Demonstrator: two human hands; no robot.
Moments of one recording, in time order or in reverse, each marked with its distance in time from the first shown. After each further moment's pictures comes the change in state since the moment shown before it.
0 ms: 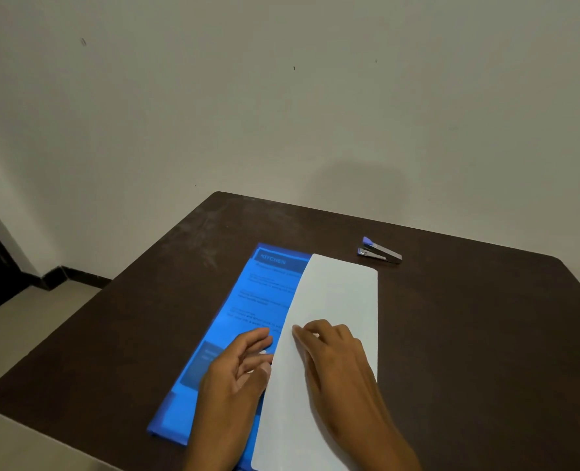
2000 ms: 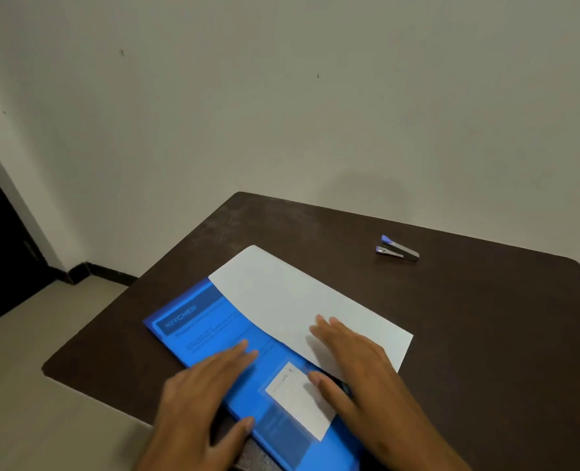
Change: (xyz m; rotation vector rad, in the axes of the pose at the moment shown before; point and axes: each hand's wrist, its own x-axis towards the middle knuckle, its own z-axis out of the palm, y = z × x) left_hand -0.066 -0.016 -0.094 0.810 0.005 0.491; right_hand -0.037 -0.019 -0.025 -0.135 -0.172 -0.176
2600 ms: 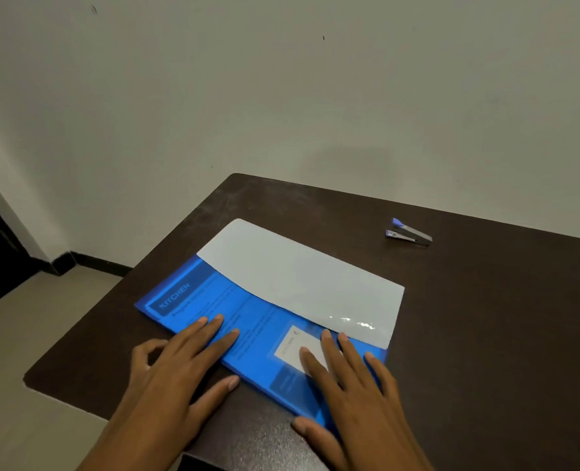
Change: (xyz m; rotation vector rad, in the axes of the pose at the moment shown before) left_hand 0.050 -0.067 -0.002 0.270 -0.233 0.045; right_hand 0.003 -0.017 0.063 -0.436 0.010 0.094
